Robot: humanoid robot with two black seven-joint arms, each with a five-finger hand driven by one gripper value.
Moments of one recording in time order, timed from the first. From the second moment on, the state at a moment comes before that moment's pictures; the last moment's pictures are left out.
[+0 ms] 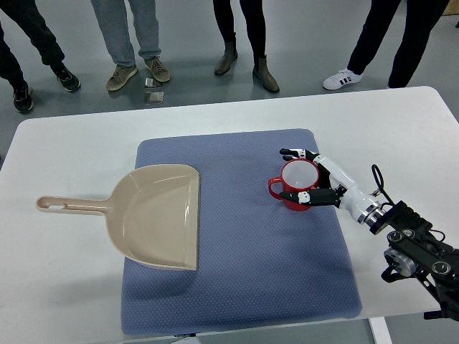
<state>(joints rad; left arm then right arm) -0.03 0.00 -0.06 -0.13 0.08 -0.03 0.09 0.37 -0.23 0.84 0.88 -1.06 0.18 0.61</state>
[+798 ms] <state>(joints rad) -0.03 0.00 -0.06 -0.13 0.08 -0.03 0.09 0.37 -0.21 0.86 0.87 -0.93 0.24 0.59</state>
